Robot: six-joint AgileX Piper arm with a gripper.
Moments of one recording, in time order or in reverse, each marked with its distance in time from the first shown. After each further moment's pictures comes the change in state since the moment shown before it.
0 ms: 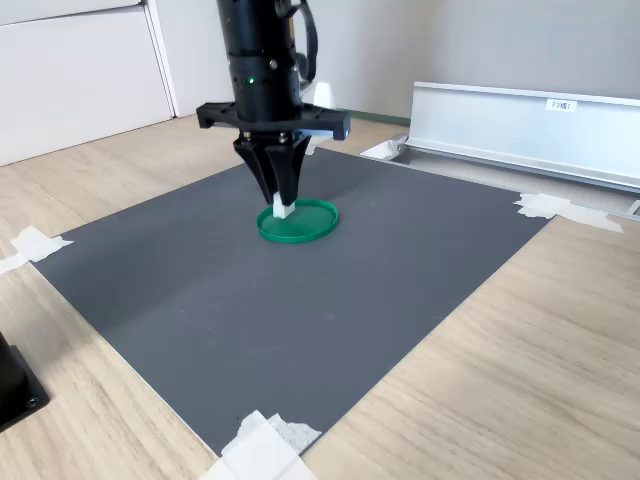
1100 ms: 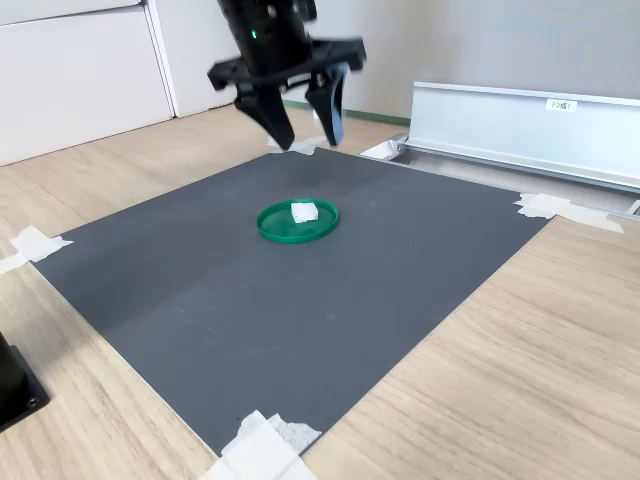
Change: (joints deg) arm 0.0 -14.3 3.2 -2.1 -13.4 -1.0
